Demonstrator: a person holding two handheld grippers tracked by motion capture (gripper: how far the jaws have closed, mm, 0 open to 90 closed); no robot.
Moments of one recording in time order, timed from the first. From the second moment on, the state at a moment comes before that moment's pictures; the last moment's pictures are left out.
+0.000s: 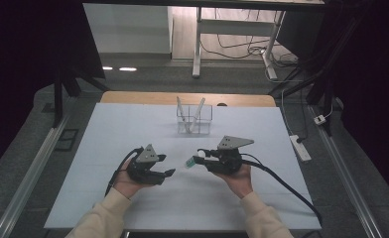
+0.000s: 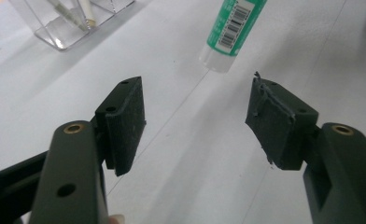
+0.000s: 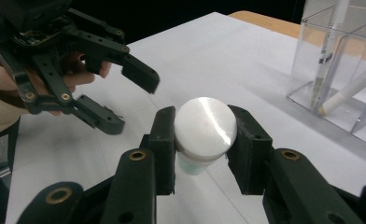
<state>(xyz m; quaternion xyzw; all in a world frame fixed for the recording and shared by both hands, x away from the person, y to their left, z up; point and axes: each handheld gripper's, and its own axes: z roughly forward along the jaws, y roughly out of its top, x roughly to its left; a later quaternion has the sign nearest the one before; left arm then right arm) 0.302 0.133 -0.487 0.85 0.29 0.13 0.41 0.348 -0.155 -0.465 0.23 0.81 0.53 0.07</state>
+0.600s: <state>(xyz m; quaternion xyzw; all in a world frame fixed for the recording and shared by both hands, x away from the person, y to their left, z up) 0.276 0.184 -0.491 0.84 0.33 0.14 0.41 0.349 -0.169 -0.453 0.24 0.81 0.52 0.11</state>
